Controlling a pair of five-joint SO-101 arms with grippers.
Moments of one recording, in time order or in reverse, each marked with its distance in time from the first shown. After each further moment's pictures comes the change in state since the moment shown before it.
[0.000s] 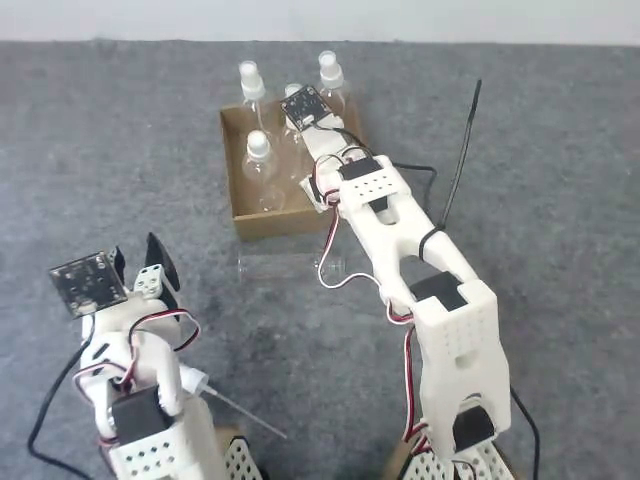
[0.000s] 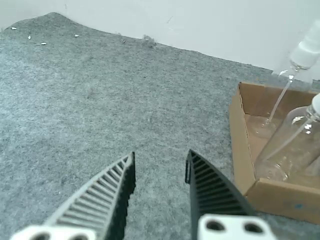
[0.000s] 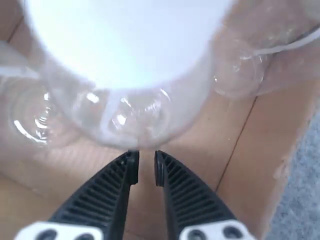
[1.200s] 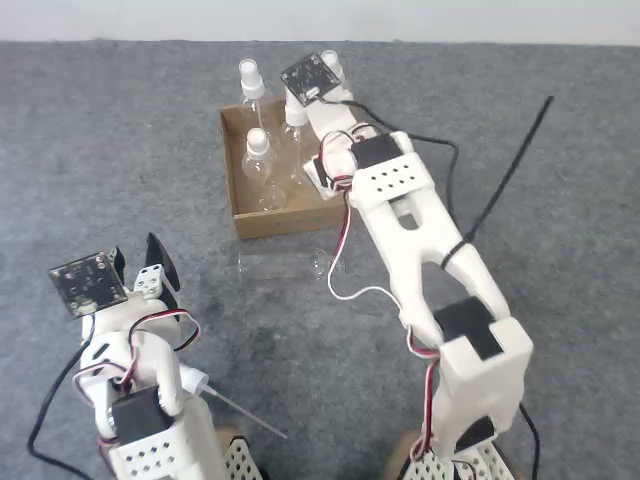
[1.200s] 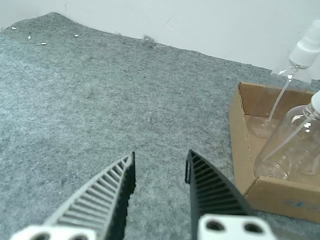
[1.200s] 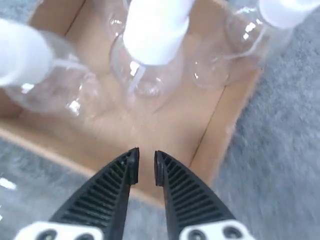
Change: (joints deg) left arm 0.0 0.0 0.0 0.0 0.0; right arm 0.0 -19.6 0.1 19.0 0.2
